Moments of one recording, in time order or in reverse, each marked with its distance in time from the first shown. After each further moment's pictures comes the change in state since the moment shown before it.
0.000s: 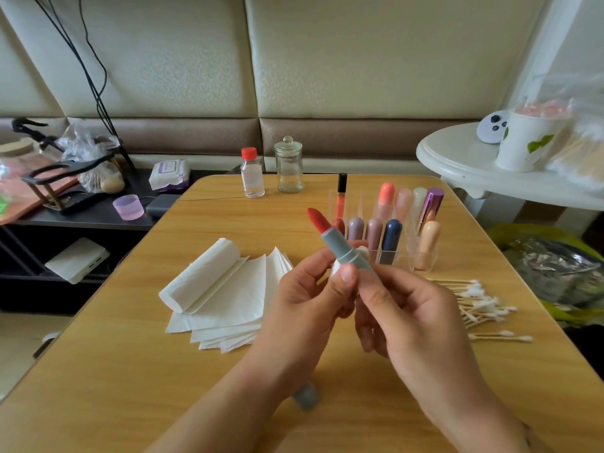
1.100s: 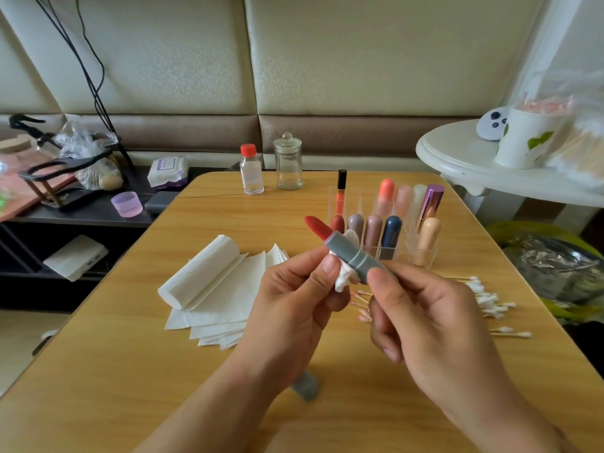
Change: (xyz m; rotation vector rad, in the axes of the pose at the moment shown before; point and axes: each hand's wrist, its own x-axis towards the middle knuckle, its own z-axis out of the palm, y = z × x) left_hand -0.002 0.006 -0.005 -0.201 -0.044 0.039; right_hand -0.006 -0.010 -0.010 -0.065 -0.074 -0.023
